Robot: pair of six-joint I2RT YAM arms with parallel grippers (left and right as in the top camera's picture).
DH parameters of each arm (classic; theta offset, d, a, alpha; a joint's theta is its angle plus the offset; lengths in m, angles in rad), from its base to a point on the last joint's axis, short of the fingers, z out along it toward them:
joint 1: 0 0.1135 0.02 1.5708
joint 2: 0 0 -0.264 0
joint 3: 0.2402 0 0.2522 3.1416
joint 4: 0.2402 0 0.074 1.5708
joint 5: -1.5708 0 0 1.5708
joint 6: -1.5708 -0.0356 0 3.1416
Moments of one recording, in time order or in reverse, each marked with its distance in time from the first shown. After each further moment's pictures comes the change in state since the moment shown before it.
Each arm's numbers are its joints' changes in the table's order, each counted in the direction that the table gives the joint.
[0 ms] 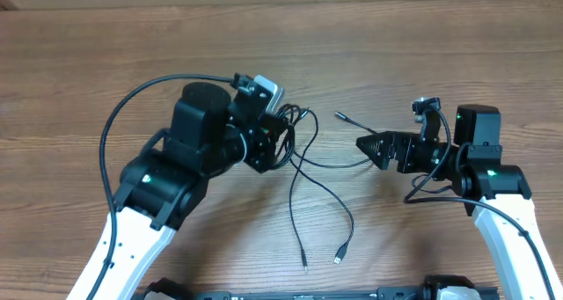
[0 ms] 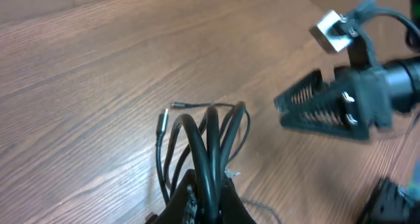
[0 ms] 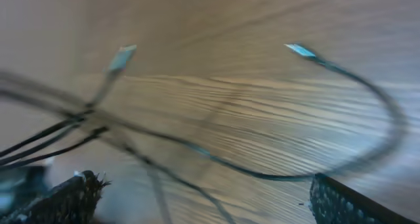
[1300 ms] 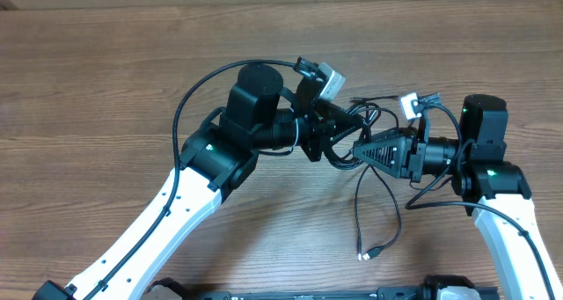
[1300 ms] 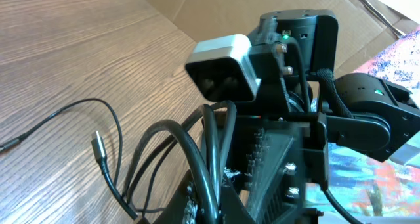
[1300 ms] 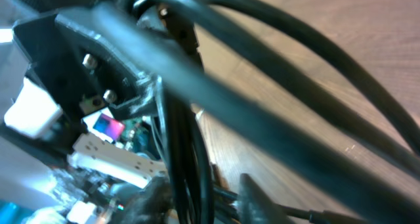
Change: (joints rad) left arm -0.132 -0.217 0.000 -0.445 -0.378 0.232; right arm 0.000 -0.001 0.000 -0.196 0.647 -0.007
